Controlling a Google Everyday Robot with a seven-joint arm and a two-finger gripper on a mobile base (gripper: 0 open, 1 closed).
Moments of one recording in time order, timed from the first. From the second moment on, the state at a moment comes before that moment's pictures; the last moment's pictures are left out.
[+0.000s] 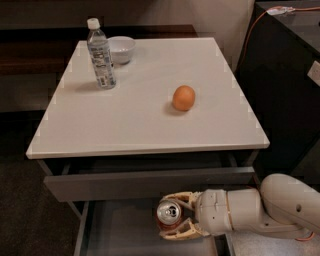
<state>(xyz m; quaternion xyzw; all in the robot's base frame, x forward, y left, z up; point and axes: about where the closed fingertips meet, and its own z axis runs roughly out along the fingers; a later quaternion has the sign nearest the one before) 0.357 -0.033 0.700 -0.60 0.58 0.32 0.44</state>
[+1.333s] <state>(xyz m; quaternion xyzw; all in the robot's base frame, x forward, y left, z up) 0.361 -0.030 0.611 -0.58 0.62 0.31 0.43</state>
